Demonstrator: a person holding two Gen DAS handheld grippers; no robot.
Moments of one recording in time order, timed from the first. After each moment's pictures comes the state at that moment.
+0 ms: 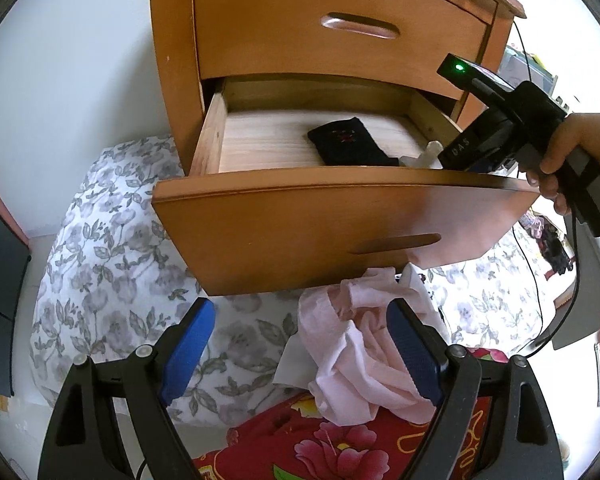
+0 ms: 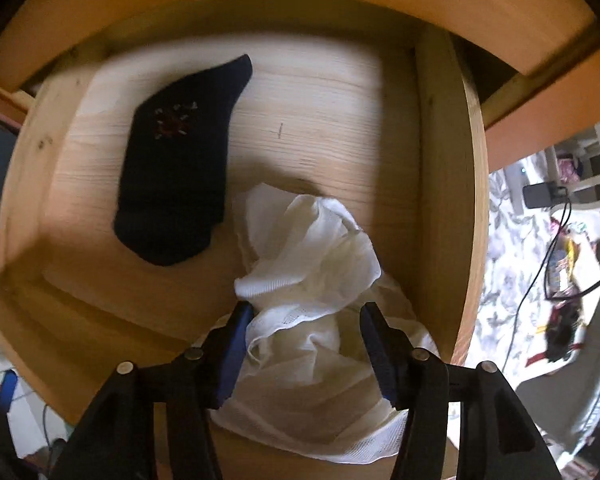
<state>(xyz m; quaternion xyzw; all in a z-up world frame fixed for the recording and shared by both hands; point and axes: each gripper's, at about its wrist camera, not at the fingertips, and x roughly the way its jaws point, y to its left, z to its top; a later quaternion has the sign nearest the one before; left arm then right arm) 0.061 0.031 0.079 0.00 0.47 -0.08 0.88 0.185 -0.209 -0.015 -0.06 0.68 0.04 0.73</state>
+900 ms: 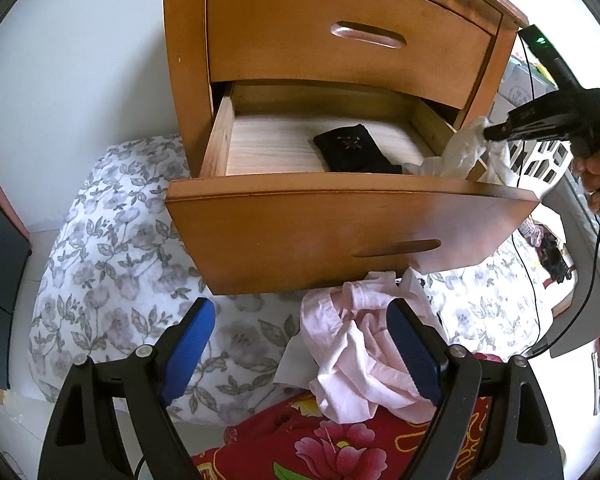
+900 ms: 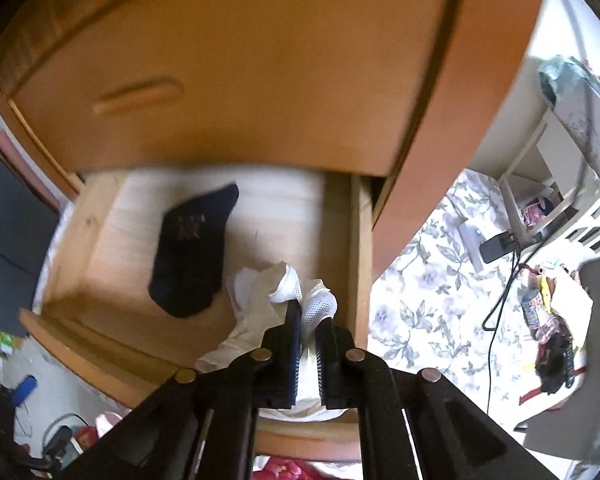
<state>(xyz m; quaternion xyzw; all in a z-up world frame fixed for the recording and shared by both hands) 0.056 0.033 0.085 -0.01 0.46 -0.08 0.88 0.123 -0.260 0.082 -0.02 0.52 0.04 0.85</state>
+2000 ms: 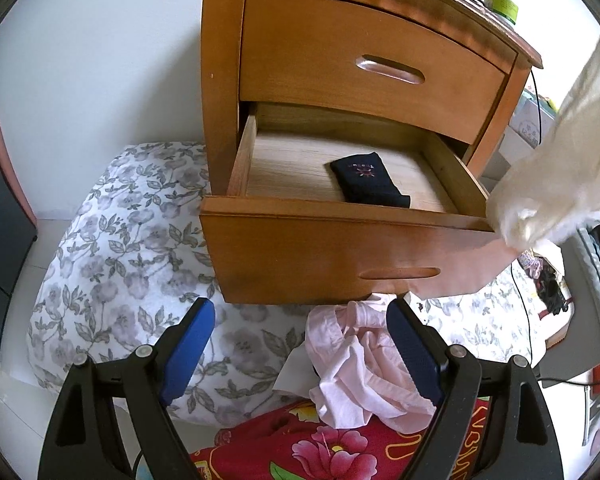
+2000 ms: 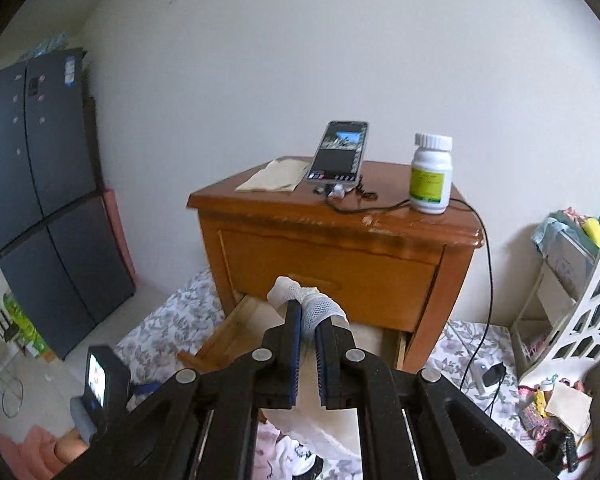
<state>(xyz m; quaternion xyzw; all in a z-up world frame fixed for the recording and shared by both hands) 0.051 0.041 0.101 -0.05 0.44 -0.05 0.90 -0.051 -0.213 0.263 -0.04 0.24 0.18 0.95</state>
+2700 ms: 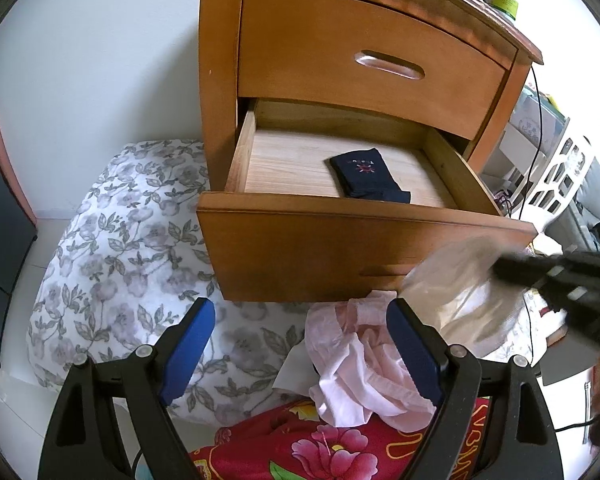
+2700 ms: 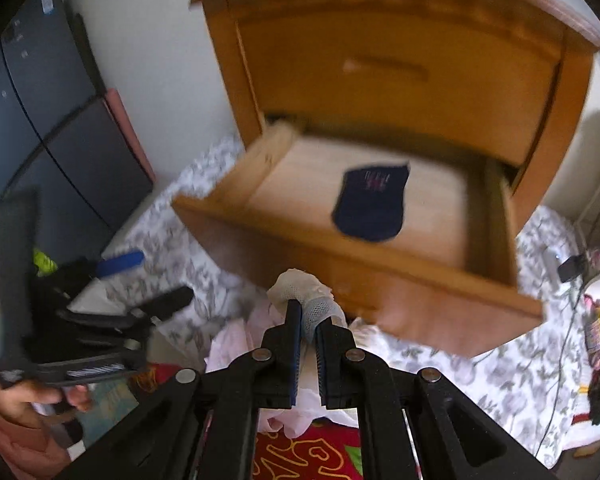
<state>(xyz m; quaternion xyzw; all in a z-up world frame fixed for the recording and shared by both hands) 0.052 0.040 0.098 -0.05 0.44 -0.05 0.89 -0.010 -0.143 0.063 -0.04 0.46 0.22 0.86</state>
